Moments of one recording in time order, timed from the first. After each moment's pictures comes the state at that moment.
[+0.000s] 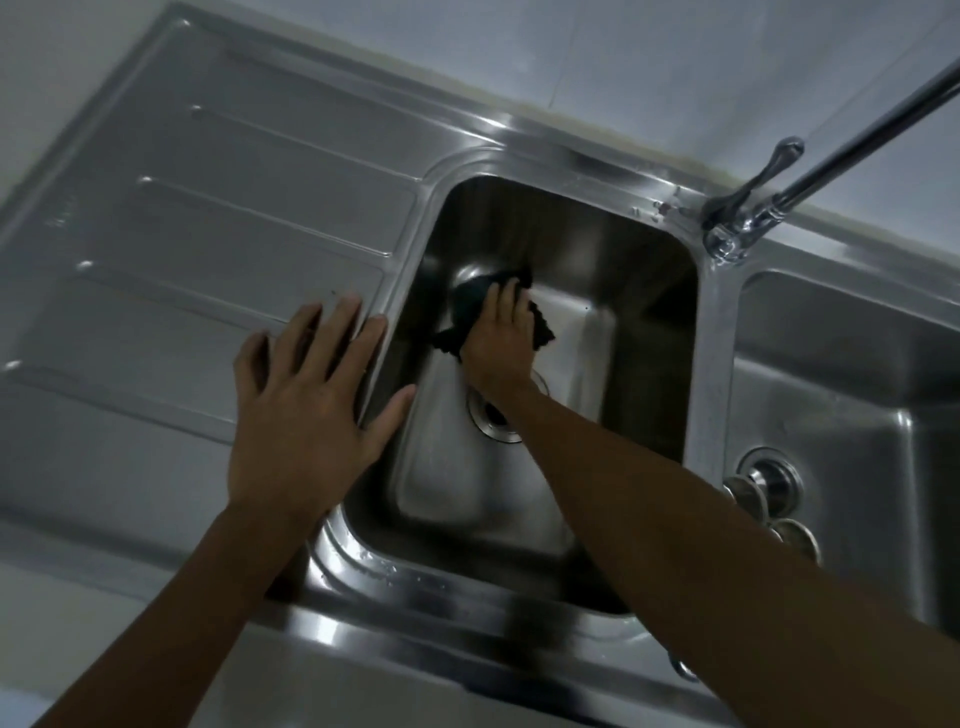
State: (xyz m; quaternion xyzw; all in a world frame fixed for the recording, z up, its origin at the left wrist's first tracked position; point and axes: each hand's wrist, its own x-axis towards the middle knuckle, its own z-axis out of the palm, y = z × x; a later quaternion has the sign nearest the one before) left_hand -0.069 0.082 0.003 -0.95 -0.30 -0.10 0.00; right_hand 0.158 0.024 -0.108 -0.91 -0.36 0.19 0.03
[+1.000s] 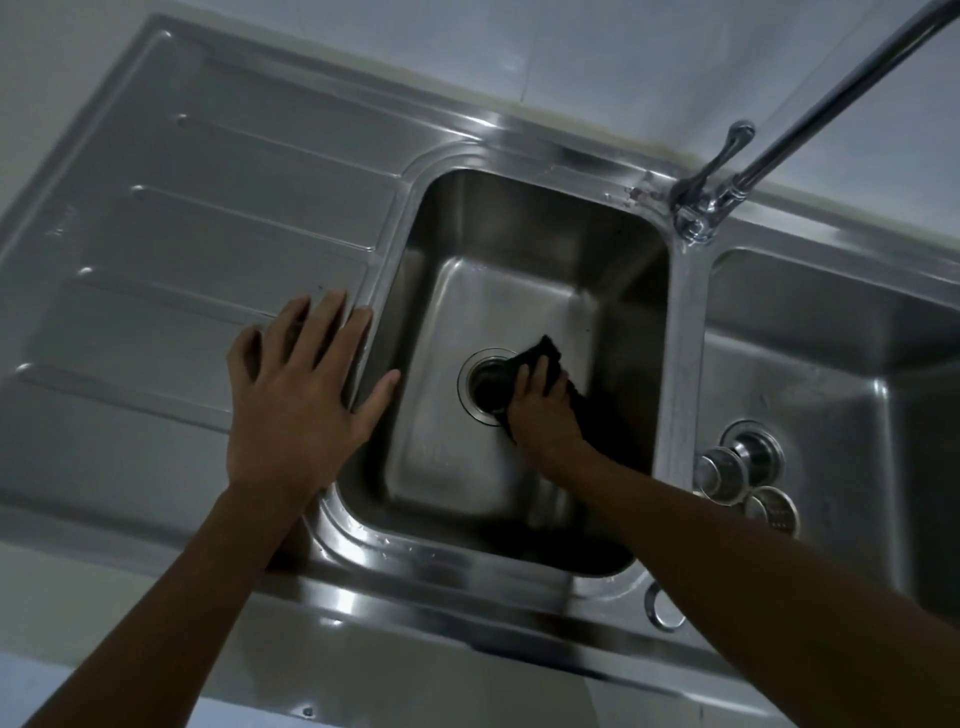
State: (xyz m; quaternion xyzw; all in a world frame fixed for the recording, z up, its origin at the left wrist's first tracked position) left_hand -0.070 0.083 0.002 -0.95 -0.30 -0.11 0.00; right_hand 0.132 -0.091 -0.093 -0.87 -0.39 0.24 -0.16
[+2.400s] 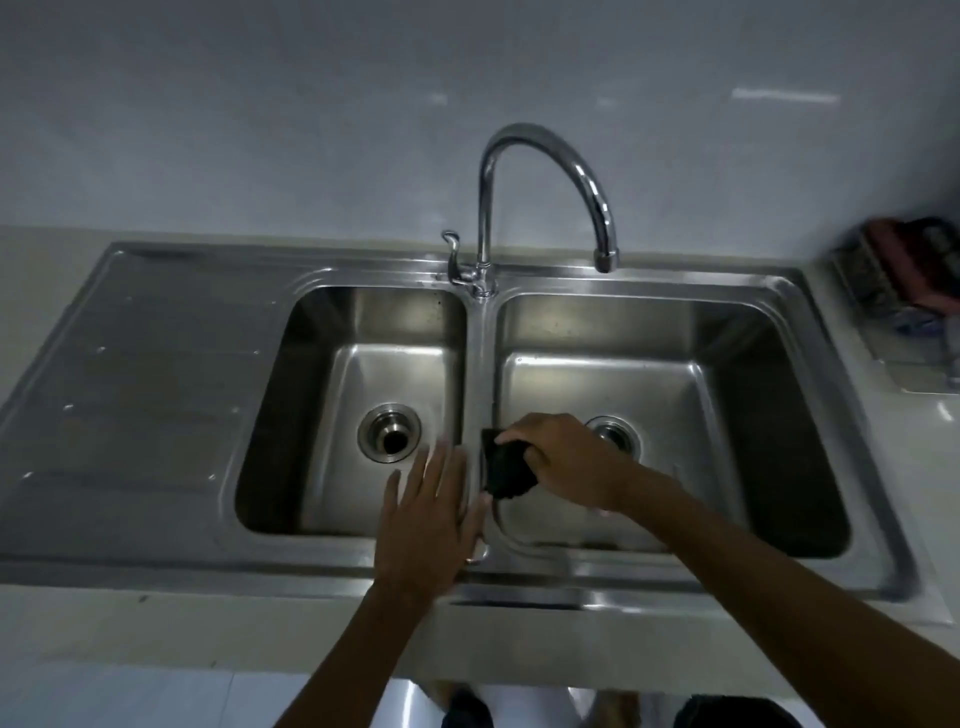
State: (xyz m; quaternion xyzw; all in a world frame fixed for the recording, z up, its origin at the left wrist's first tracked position) left_hand 0.007 -0.188 0.059 -0.97 -0.21 0.03 -0.15; right_hand 0.185 -0.317 0.146 -0.81 -0.45 0.31 0.20
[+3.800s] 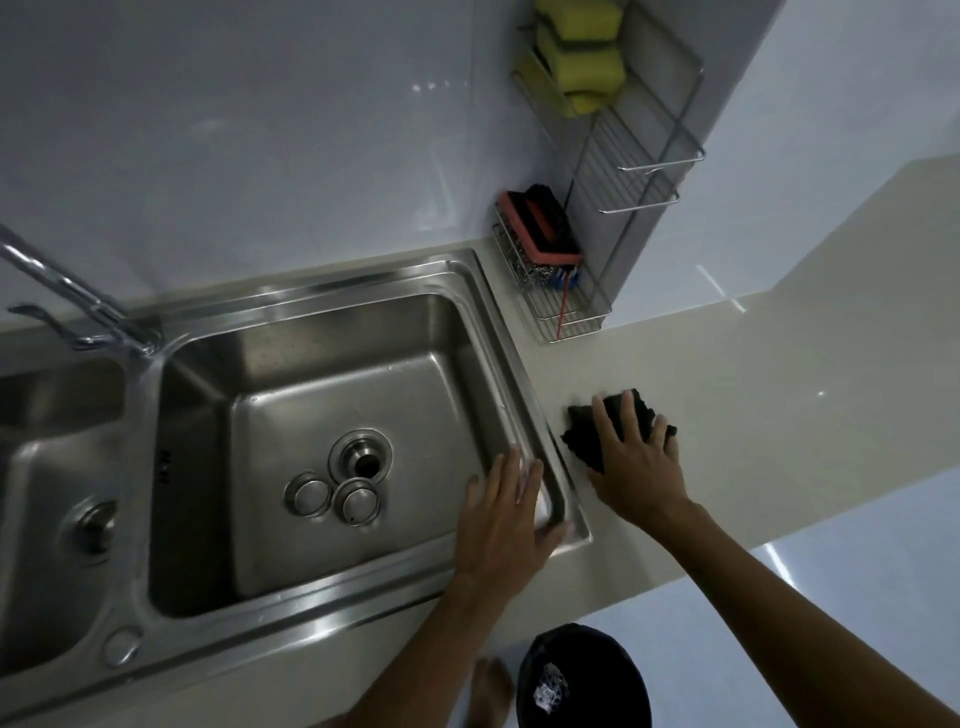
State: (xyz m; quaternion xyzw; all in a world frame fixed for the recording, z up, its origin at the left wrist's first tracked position) left_hand 0.210 -0.580 0.056 -0.99 0.04 0.06 -0.14; right_hand 0.309 -0.748 0.115 -0.97 -0.09 0.21 -0.03
